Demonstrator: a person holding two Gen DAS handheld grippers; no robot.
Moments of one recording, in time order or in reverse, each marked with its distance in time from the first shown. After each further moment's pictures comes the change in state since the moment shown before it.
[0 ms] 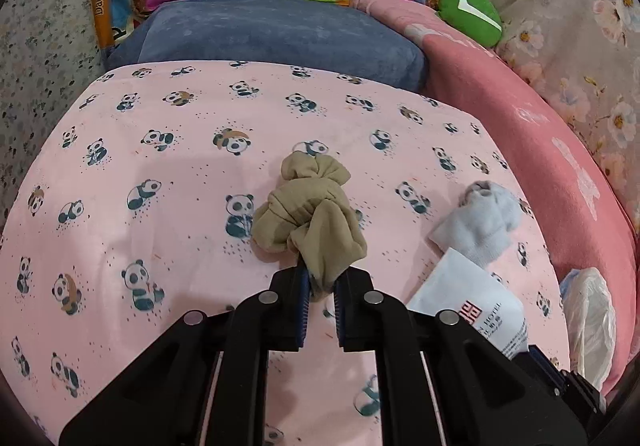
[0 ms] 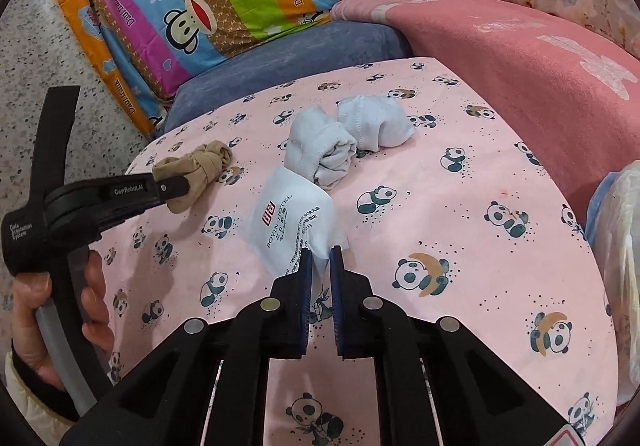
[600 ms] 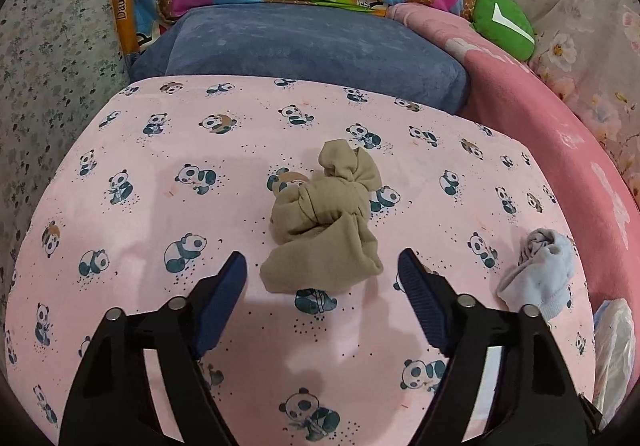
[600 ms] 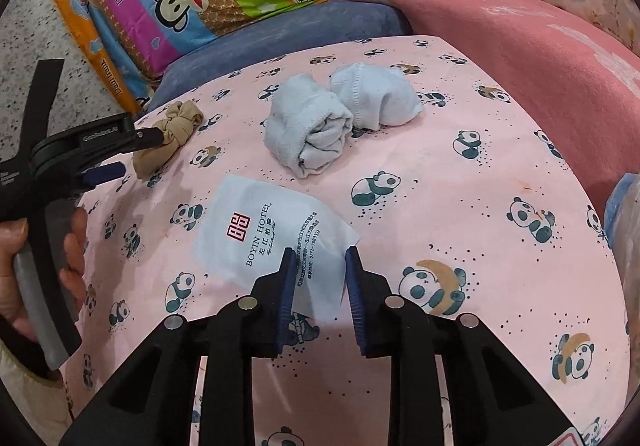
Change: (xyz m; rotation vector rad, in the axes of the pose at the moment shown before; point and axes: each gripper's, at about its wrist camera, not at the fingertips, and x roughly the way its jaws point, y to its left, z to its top) left arm 0.036 0.046 0.041 -0.033 -0.021 0.100; right arm 0.045 -0.003 0.001 -0.029 0.072 -0.034
